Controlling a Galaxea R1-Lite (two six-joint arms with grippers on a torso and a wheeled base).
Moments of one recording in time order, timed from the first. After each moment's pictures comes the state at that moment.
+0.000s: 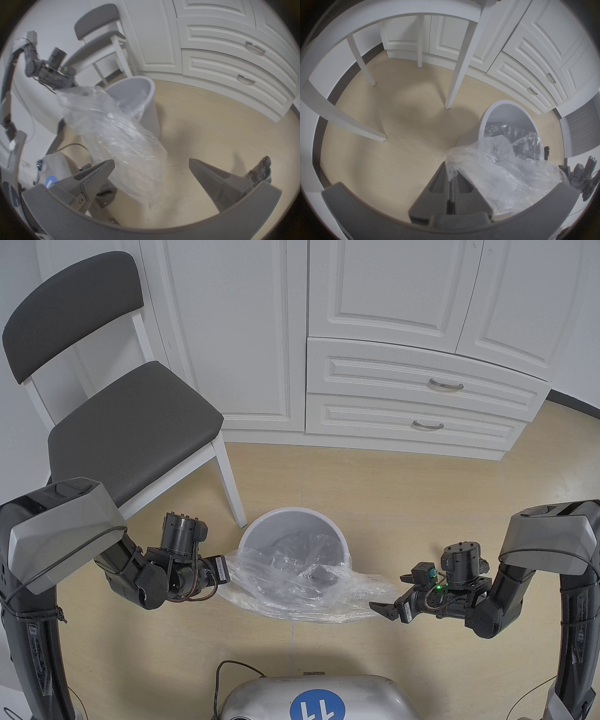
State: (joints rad) left arm -0.33 2.24 -0.91 -0.62 0.09 -0.45; right arm 0.32 2.35 -0.65 -1.15 0.27 -0.21
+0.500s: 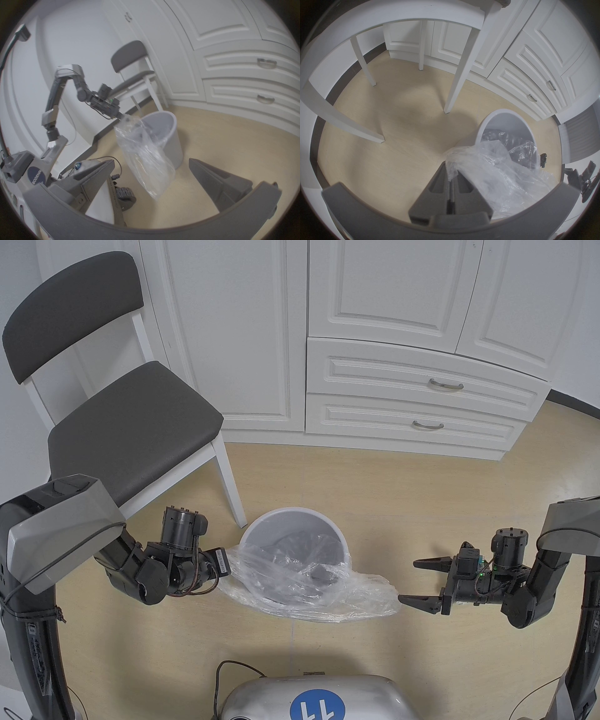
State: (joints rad) left arm -0.33 2.24 -0.94 -0.62 0.09 -0.49; right arm 0.11 2.26 -0.52 -1.33 0.87 -0.29
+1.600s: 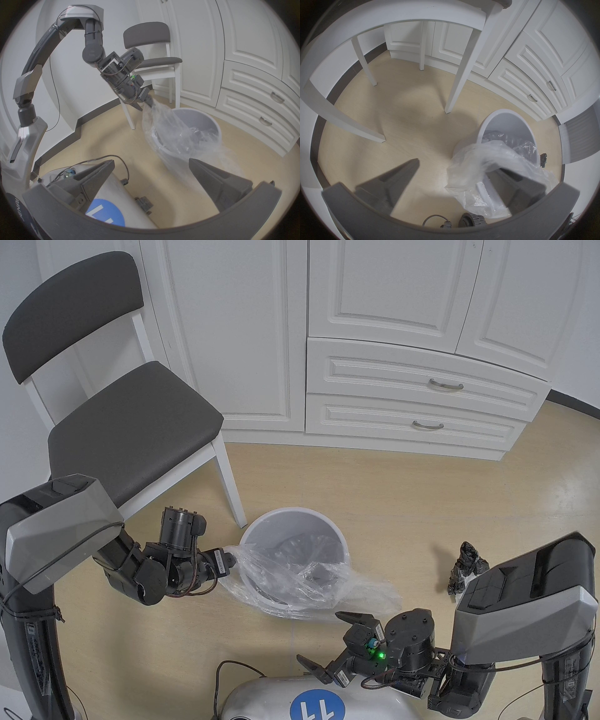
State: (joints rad) left arm -0.32 2.23 -0.93 -0.62 0.09 -0.49; right arm 0.85 2.33 -0.44 -1.55 -0.07 -0.17
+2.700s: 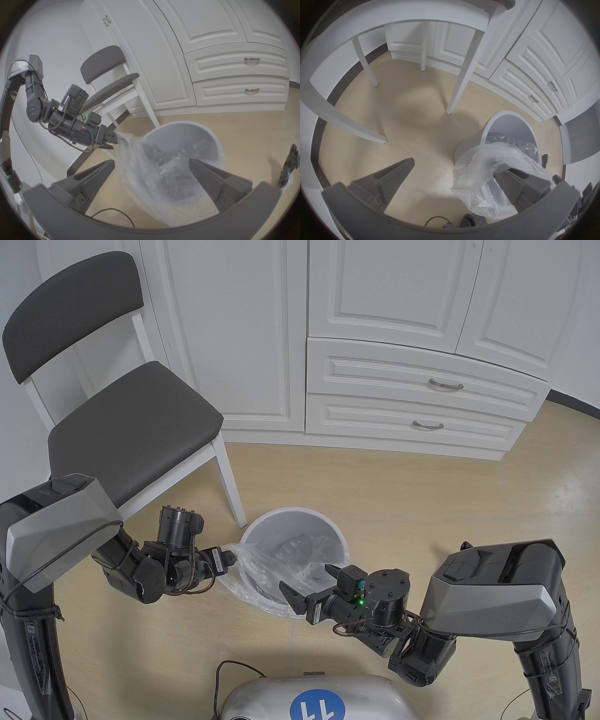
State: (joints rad) left arm -0.31 2.24 -0.94 -0.62 0.10 -0.48; right arm 0.75 2.47 -0.82 -1.55 -0.11 0.19
